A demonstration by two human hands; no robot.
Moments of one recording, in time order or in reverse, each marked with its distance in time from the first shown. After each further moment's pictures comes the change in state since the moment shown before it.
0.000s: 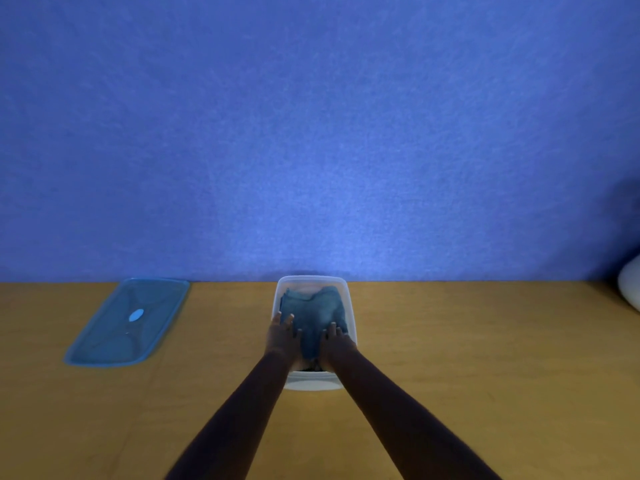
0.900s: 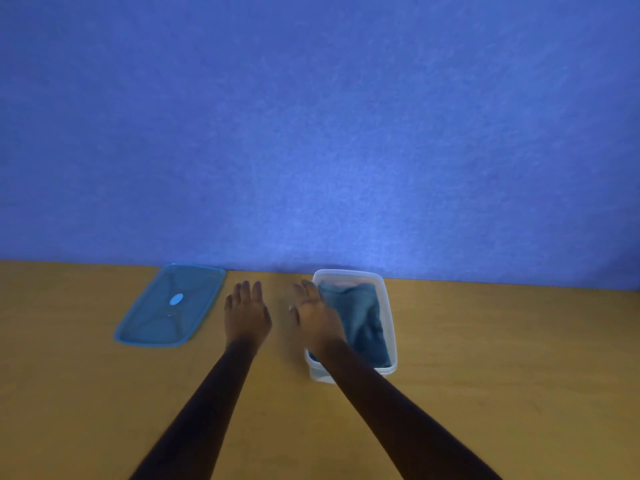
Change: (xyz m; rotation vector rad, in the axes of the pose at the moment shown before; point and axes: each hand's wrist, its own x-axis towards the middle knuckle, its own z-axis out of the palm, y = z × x) left_hand -0.024 -0.087 0.061 -0.740 0.530 -0.557; right_hand 0.001 -0.084 -0.031 0.357 0.519 -0.304
